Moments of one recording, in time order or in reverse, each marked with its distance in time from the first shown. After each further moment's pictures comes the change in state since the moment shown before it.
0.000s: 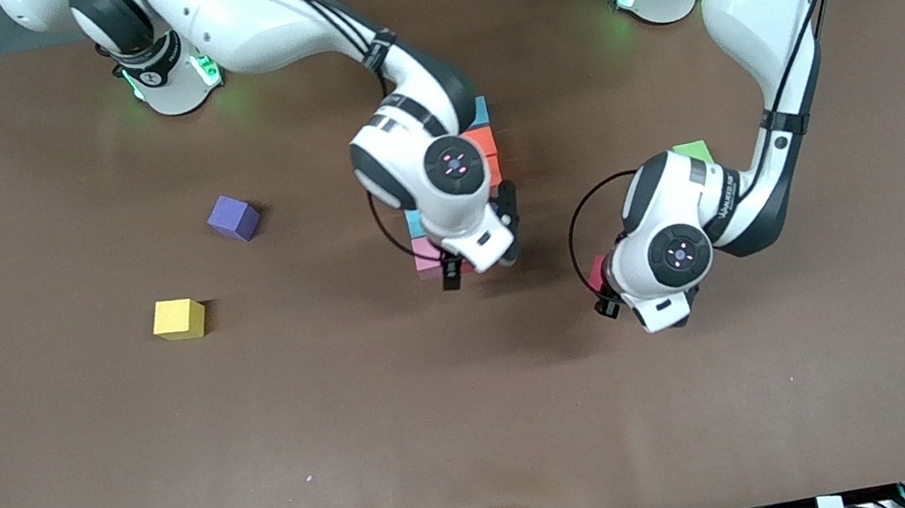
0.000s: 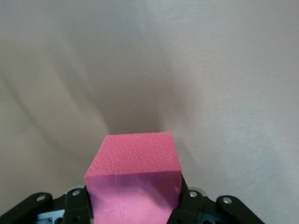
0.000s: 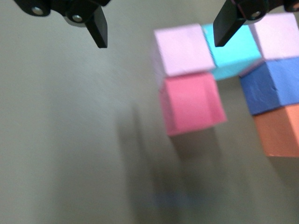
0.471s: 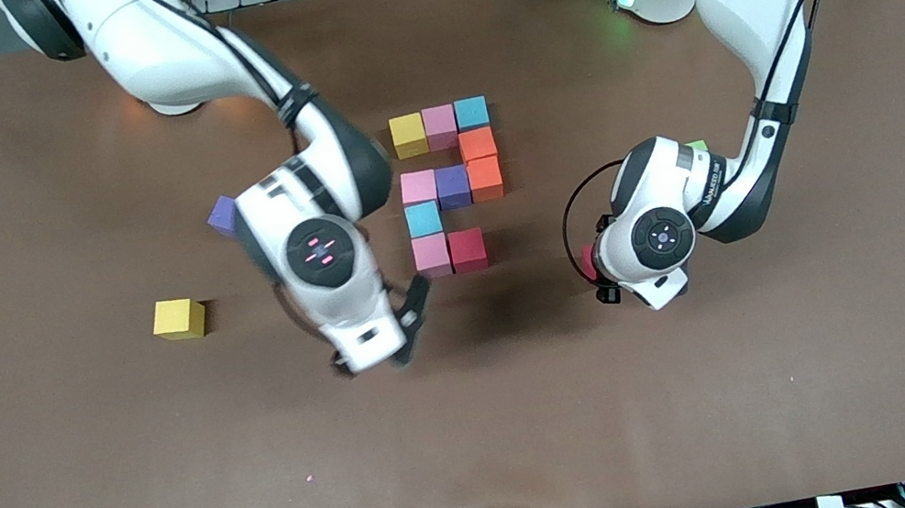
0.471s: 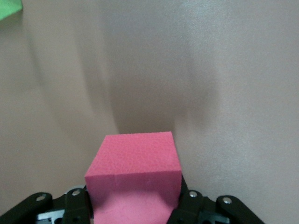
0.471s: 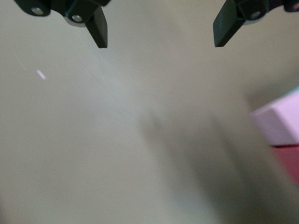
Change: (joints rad) left arm -0.005 -0.024 -0.007 -0.064 0.000 0.064 -0.333; right arm -0.130 -0.055 -0.172 0.004 0.003 -0.013 0.082
